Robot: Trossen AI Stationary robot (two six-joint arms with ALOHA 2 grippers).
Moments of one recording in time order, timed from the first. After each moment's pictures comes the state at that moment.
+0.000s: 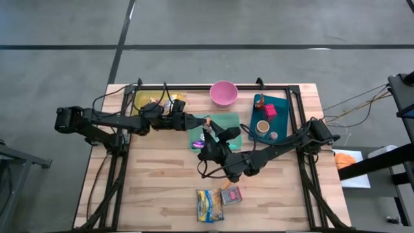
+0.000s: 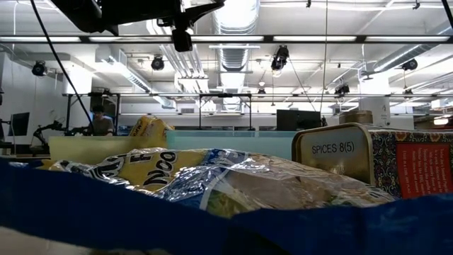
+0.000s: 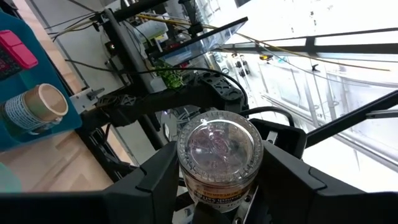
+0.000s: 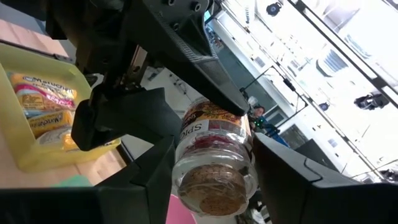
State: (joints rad) left arm 0.09 1.33 0.70 0.78 0.16 -1.15; right arm 0.37 1.92 1.47 0.56 1.45 -0.90
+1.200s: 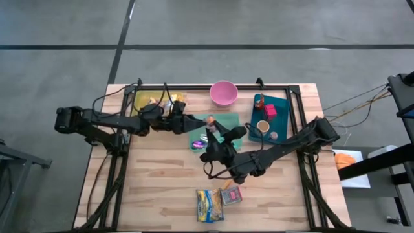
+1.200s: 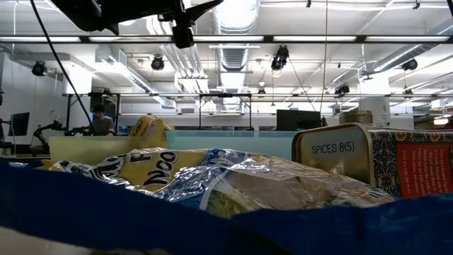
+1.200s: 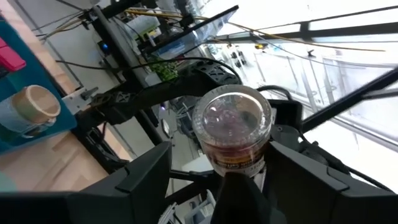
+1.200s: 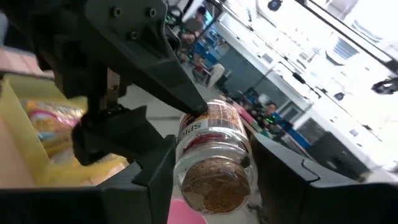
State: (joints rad) left arm 0.10 1.33 0.70 0.79 0.18 -1.10; right arm 0.41 1.86 1.47 0.56 1.46 -0.83
